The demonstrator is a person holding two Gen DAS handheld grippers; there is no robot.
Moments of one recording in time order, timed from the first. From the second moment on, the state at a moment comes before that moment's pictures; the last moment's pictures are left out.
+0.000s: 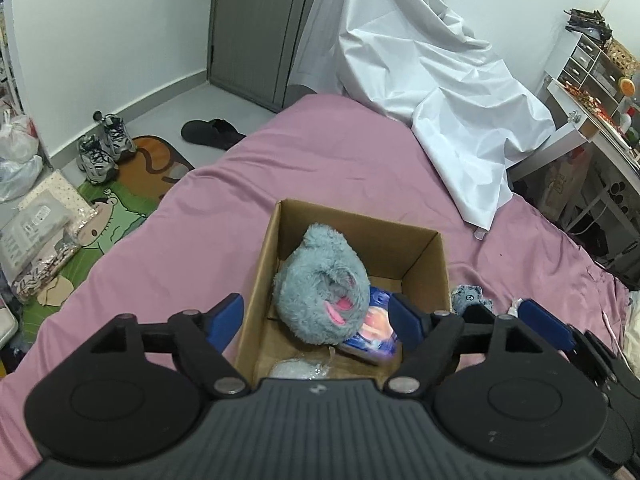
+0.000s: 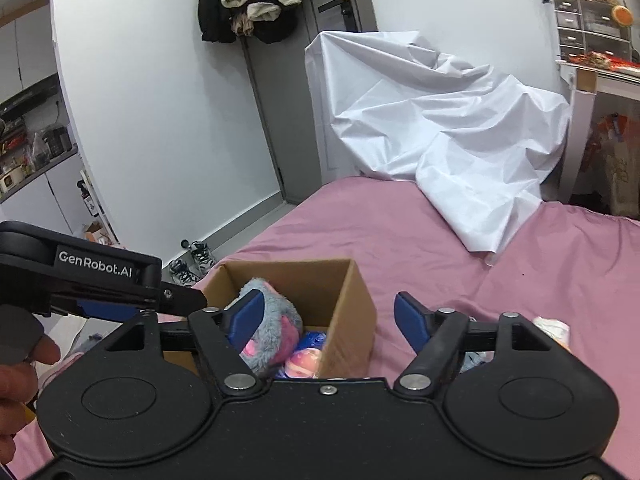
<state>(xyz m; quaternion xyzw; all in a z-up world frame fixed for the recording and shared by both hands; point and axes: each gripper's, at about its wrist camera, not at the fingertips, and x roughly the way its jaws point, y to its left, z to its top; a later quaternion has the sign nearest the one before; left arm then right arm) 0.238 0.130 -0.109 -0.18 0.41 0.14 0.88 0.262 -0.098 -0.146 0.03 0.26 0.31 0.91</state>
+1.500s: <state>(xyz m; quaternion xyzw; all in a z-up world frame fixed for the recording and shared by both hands) 0.287 -0.029 -0.127 -0.11 0.44 0.08 0.89 0.308 -0.229 -0.215 0.10 0.30 0.26 0.91</state>
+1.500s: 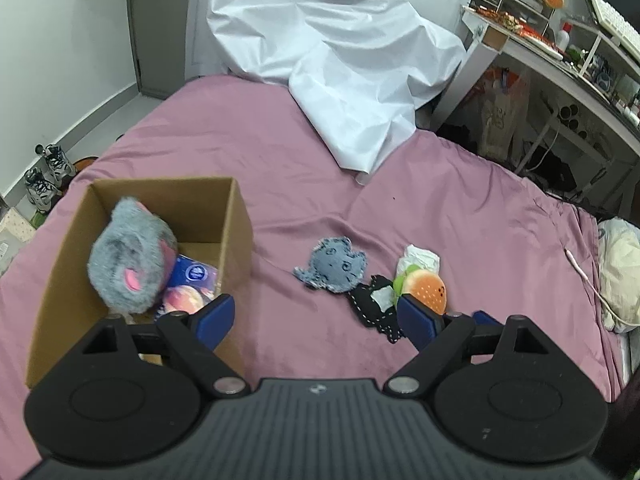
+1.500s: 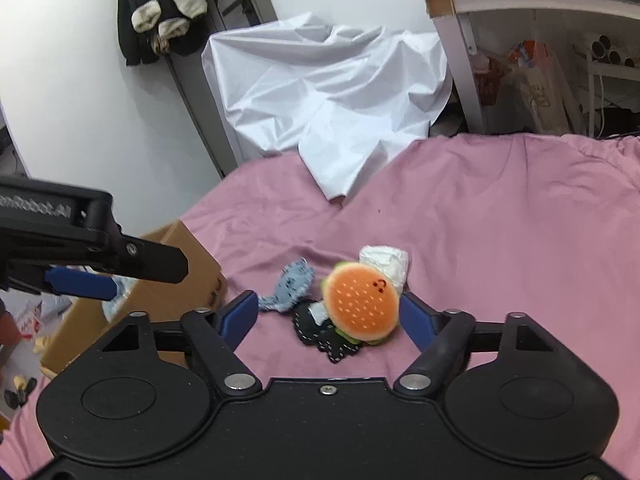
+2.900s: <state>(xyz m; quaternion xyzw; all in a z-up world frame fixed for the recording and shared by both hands) 0.332 -0.049 -0.192 -0.19 0.48 0.08 0.85 0.295 -0.266 -0.229 0.09 0.32 0.23 0.92</state>
